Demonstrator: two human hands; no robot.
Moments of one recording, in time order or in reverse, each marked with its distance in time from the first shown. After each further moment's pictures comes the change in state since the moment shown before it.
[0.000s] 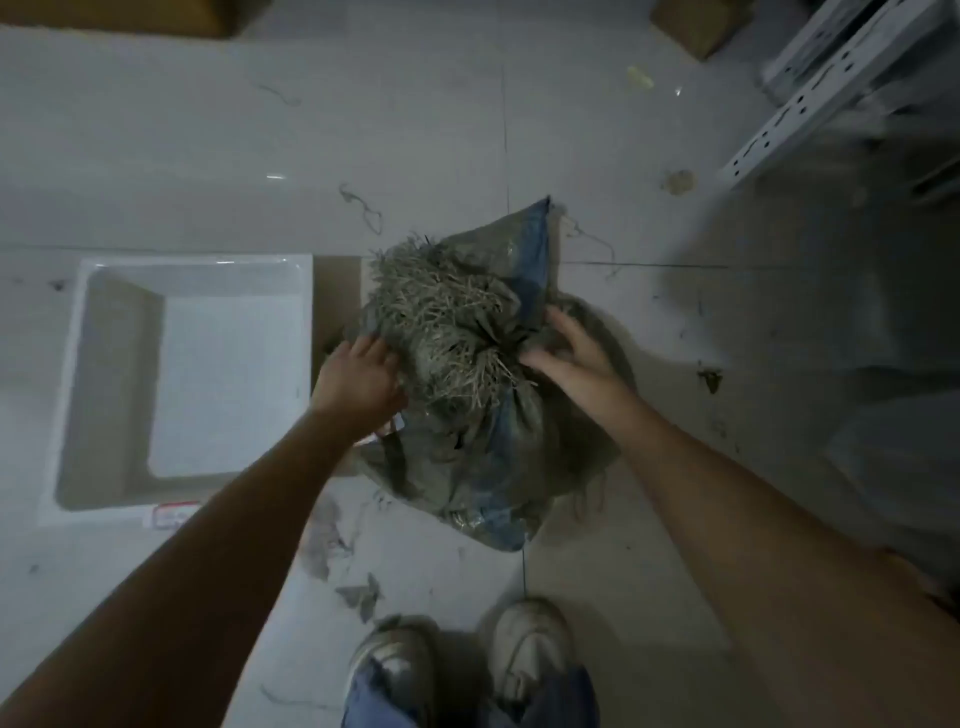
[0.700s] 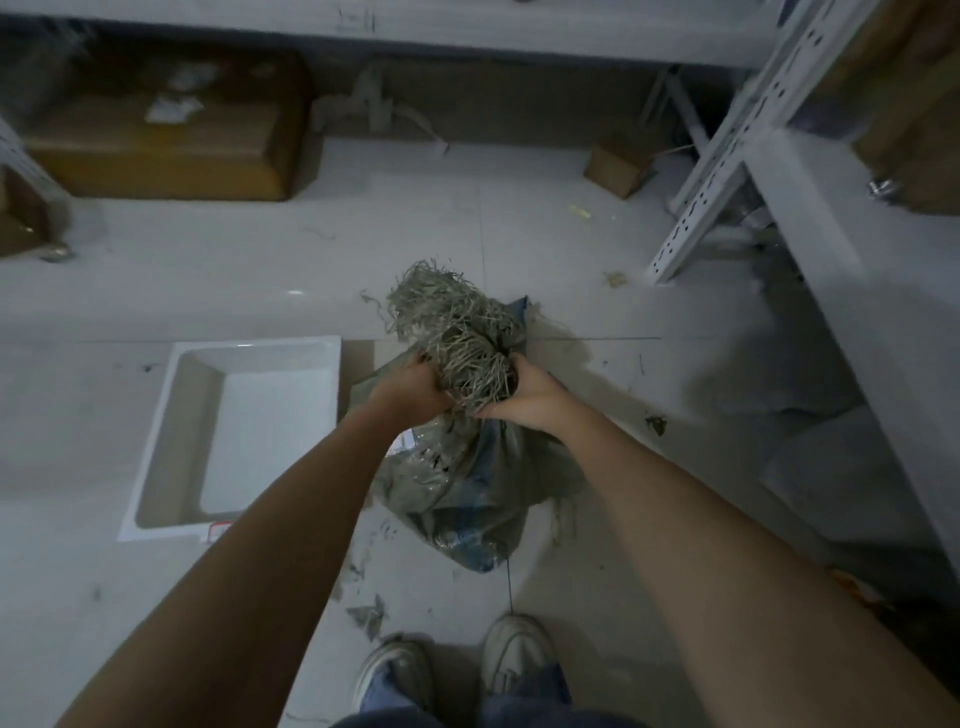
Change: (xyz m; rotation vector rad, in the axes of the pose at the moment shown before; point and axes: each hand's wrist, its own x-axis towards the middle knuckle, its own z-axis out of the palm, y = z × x) left_hand -0.050 0.067 -0.111 -0.432 -0.001 -0.048; right_hand -0.106 -0.070 0.004 -0.245 -0.111 -0.155
